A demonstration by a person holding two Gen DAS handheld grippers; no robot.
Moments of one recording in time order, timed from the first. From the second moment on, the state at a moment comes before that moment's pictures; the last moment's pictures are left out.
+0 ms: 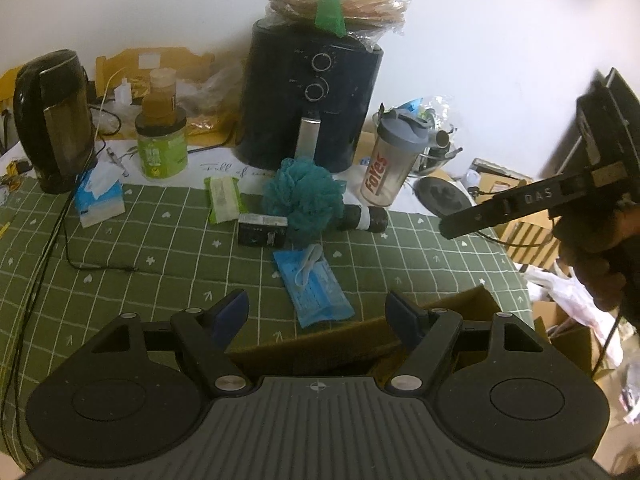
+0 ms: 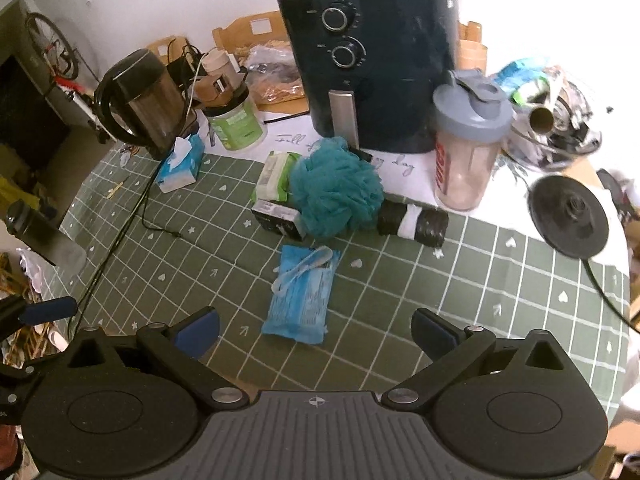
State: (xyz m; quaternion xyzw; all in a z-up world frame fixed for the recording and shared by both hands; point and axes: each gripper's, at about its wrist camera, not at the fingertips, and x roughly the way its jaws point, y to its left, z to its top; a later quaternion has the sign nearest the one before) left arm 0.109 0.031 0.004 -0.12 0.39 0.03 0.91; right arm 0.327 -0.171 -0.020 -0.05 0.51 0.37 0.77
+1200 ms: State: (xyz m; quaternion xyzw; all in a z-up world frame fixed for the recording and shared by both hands) left arm 0.264 0.029 -0.064 0.11 0.46 -0.14 0.87; right arm 0.325 -0.194 -0.023 -0.06 0.50 0.31 0.81
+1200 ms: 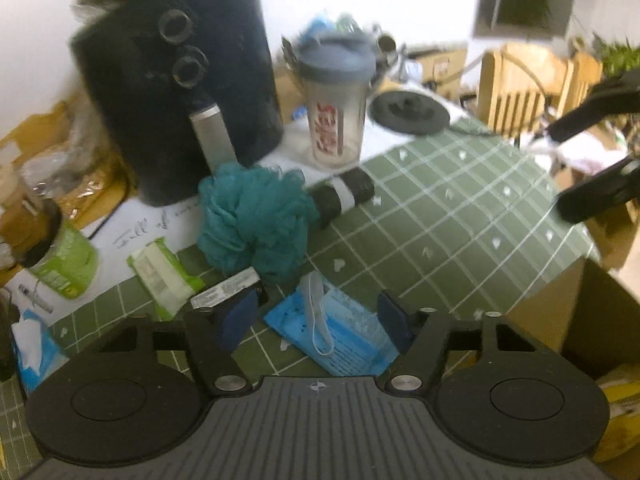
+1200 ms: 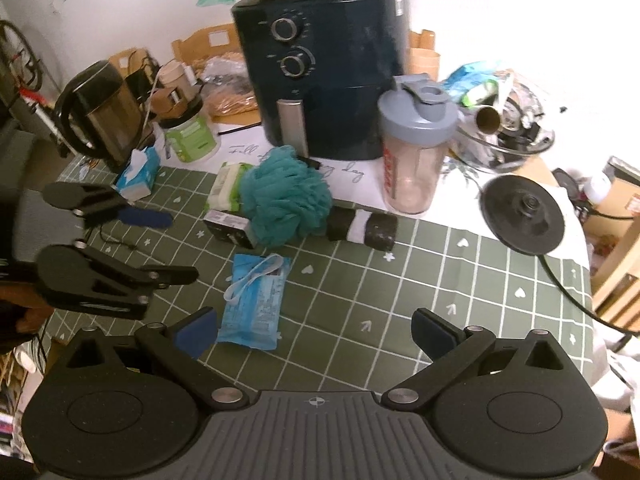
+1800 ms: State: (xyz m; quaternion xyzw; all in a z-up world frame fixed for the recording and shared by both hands) left arm 0.334 0.031 -0.156 0.10 0.58 -0.15 0.80; right arm 0.309 -0.238 -0.030 -0.01 0.52 0.23 0.82
